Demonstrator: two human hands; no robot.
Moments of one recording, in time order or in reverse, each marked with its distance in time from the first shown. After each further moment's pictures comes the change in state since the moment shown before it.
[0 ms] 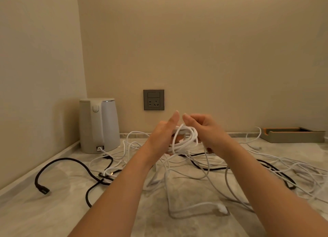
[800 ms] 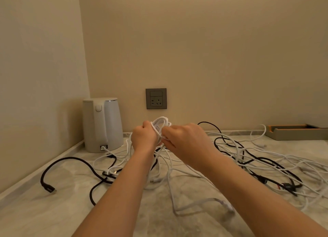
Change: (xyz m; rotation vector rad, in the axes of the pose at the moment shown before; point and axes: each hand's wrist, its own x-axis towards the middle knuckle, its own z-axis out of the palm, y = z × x) left_hand 0.013 -0.021 -0.021 0.131 0.826 -0.349; right_hand -0.008 -0.004 0.048 -1.150 0.101 -0.704
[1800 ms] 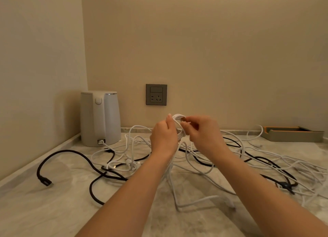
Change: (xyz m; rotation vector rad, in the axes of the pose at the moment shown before) left_hand -0.019 -0.011 0.019 0.188 -0.192 0.422; right_hand -0.006 0.018 0.001 0.542 0.018 0.649
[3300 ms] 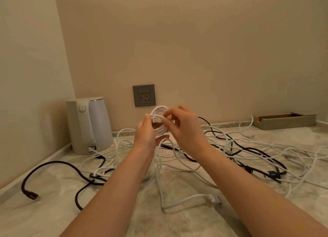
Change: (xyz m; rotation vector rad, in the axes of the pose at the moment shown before) left_hand 0.001 0.016 0.000 -0.612 -0.095 -0.358; right_hand 0.002 0.007 0.002 0.030 0.090 -0.170
